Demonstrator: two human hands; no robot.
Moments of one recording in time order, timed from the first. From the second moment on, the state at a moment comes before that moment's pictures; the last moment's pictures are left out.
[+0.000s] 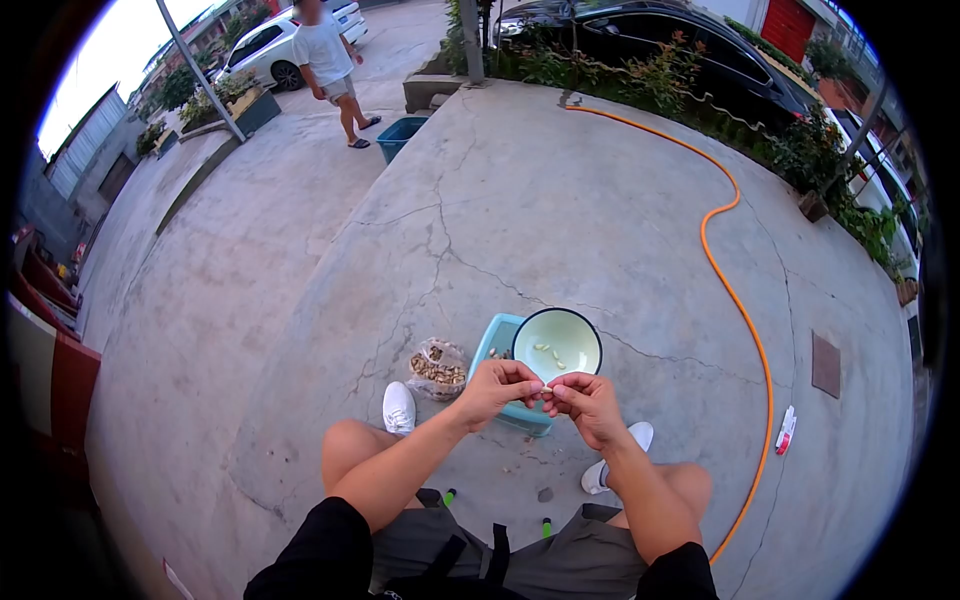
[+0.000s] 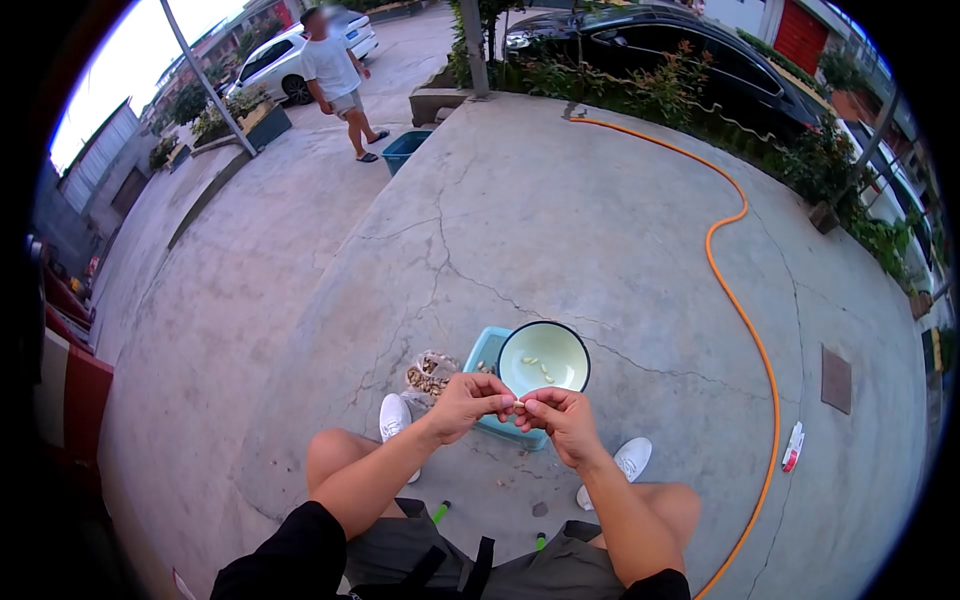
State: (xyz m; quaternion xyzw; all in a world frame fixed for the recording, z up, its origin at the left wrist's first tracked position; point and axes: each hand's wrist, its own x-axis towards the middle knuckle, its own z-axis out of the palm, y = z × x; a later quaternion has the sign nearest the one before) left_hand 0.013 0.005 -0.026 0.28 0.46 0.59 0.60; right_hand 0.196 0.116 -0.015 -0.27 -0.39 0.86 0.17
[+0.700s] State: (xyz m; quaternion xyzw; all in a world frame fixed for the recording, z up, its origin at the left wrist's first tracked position) left_hand 0.024 0.005 -0.045 0.35 0.50 0.50 0.61; right_hand 0.191 0.127 -0.052 -0.41 -0.47 0.75 0.21
